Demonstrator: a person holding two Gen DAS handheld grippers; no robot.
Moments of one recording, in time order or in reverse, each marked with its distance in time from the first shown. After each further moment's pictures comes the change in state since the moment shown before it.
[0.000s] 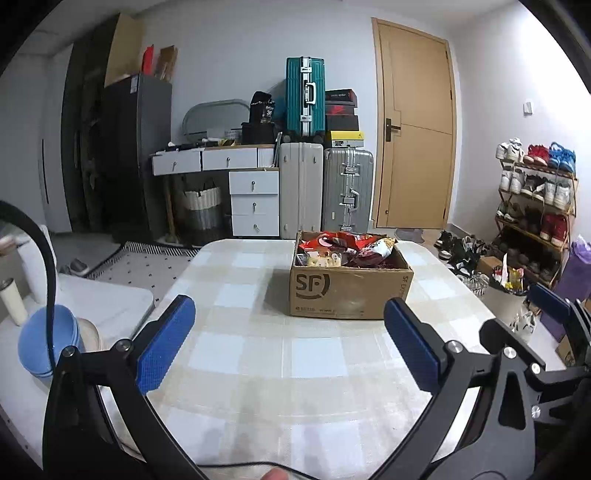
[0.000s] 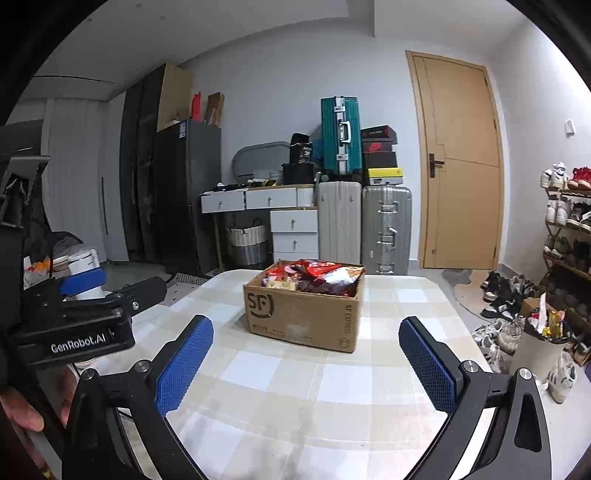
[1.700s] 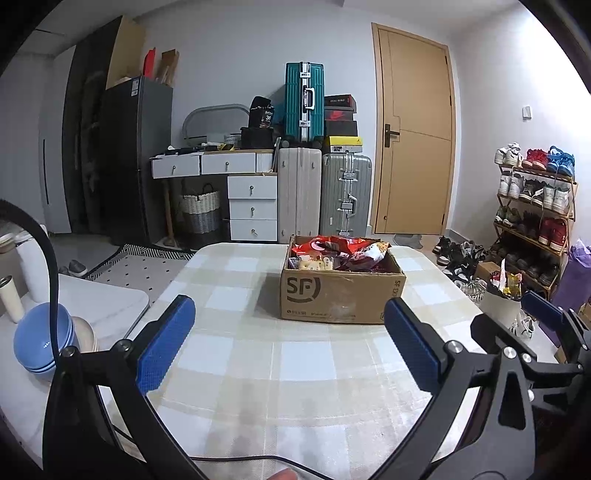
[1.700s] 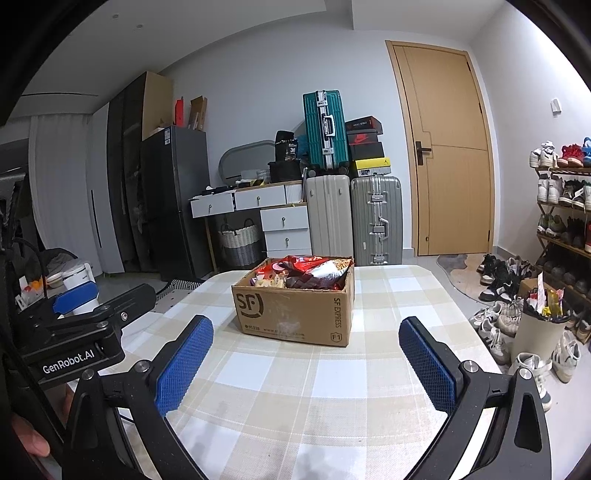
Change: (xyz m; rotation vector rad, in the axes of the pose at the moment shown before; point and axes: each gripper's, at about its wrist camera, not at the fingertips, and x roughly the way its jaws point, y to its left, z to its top) left arm 0.013 -0.007 -0.002 0.002 -0.027 -0.010; right arm 0.008 -0.017 -0.008 0.073 0.013 -0.013
